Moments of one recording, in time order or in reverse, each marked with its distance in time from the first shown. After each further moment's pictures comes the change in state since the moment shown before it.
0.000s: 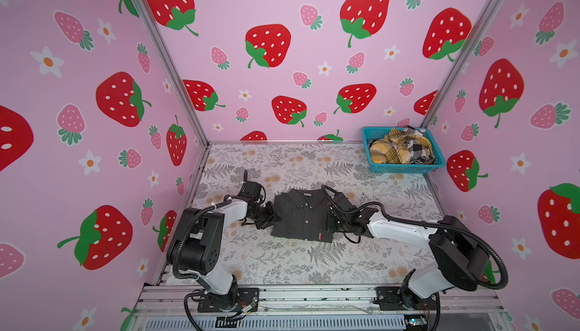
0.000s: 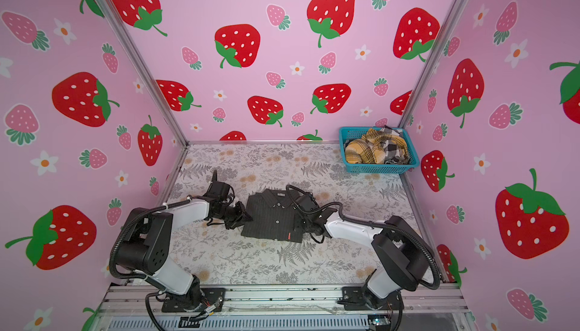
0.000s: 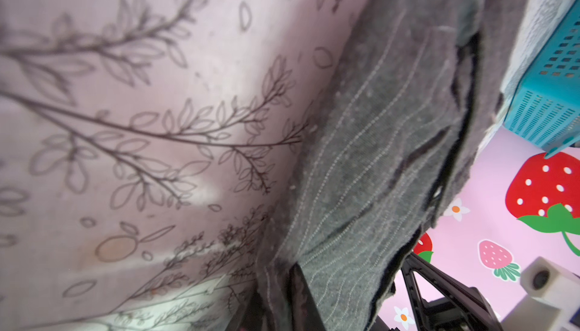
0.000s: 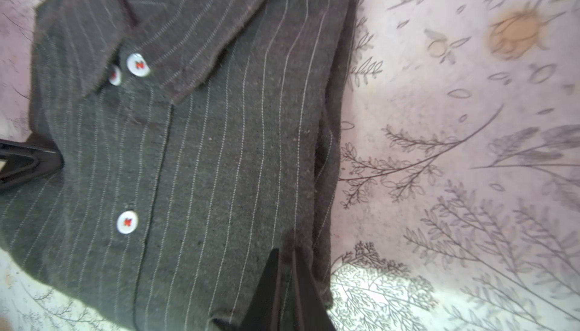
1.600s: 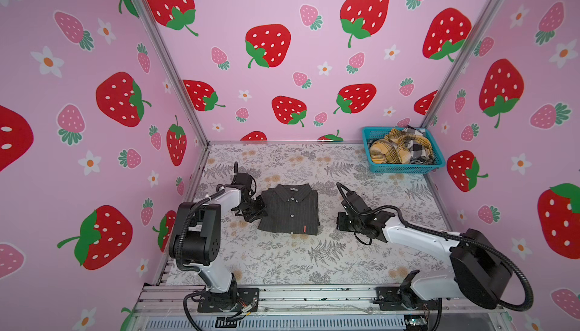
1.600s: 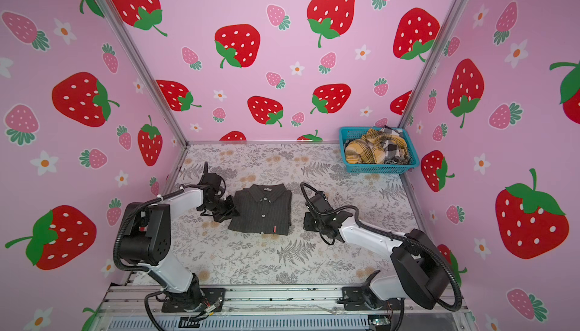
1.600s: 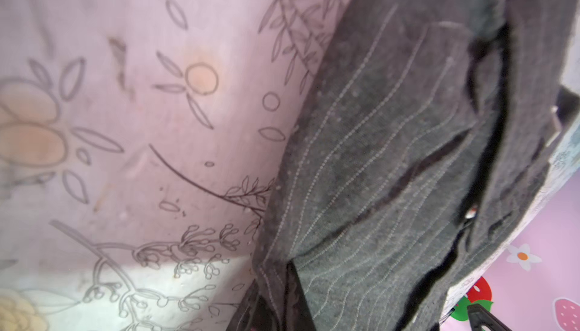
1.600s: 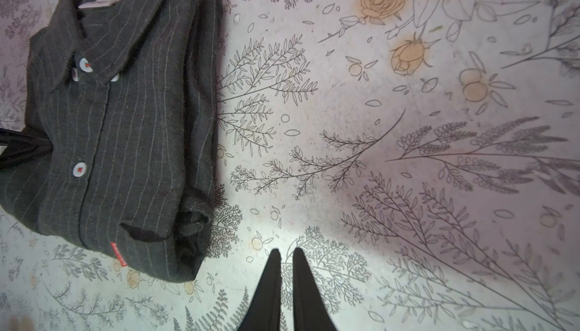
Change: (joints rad) left arm 0.114 0.059 0.147 -0.219 -0.155 0.191; right arm -0.080 -0.140 -0.111 0.027 -0.030 -0.022
